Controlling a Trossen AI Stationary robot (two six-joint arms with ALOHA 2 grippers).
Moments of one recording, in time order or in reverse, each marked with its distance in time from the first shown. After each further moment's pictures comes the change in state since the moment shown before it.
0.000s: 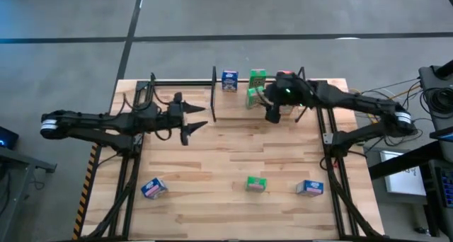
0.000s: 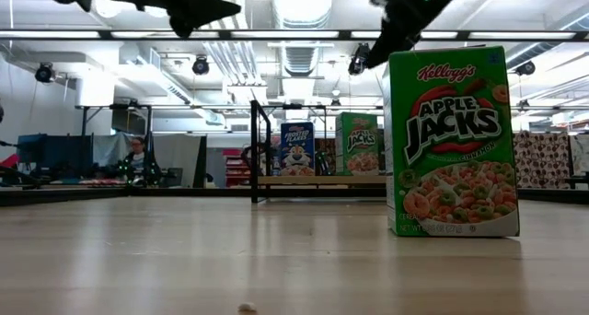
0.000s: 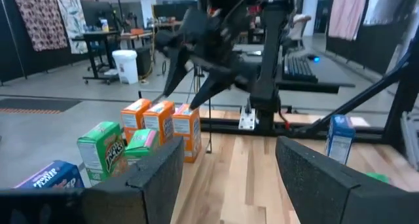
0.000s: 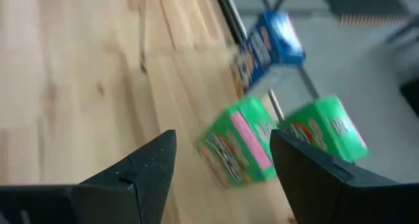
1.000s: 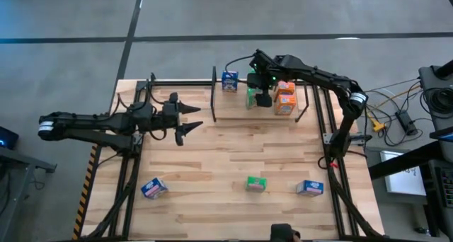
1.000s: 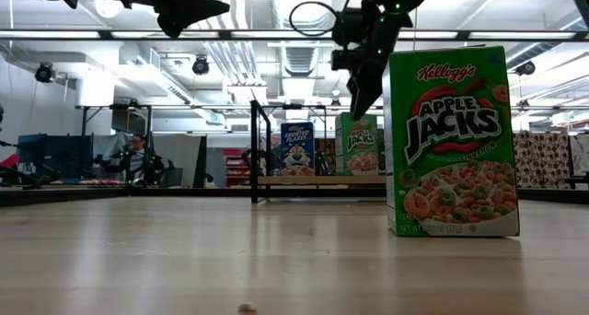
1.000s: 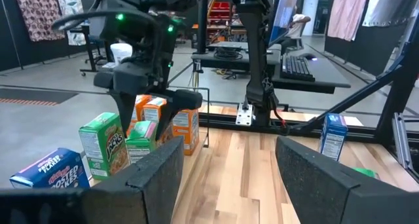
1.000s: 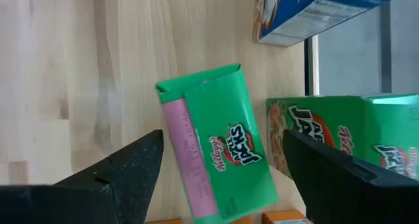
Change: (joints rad) left arm 0.000 -0.078 -0.012 -0.082 0.001 -0.037; right arm -0.239 0.524 0.478 -0.415 -0.207 -0.341
